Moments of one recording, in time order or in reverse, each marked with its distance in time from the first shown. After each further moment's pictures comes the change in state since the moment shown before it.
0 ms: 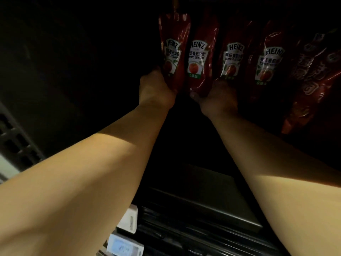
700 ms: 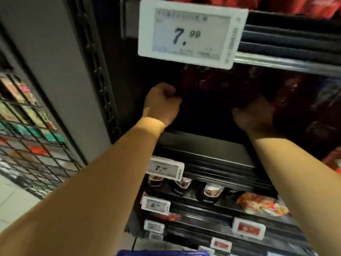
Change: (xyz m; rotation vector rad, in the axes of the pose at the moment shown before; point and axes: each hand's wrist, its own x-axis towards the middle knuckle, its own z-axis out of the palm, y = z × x) left_hand -0.072 -0.039 -0.060 -0.509 -0.206 -0.029; right_hand -0.105 0.019 -0.070 -0.269 0.130 0.113
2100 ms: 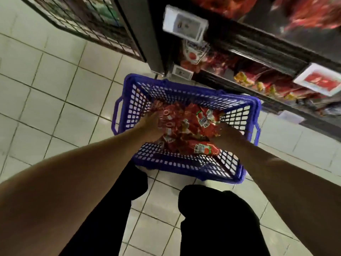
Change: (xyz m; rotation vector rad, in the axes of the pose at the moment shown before) left_hand -0.500 -0.558 0.036 0.651 -0.927 -0.773; right_hand -0.505 0.321 0.435 0.067 -1.403 0.290
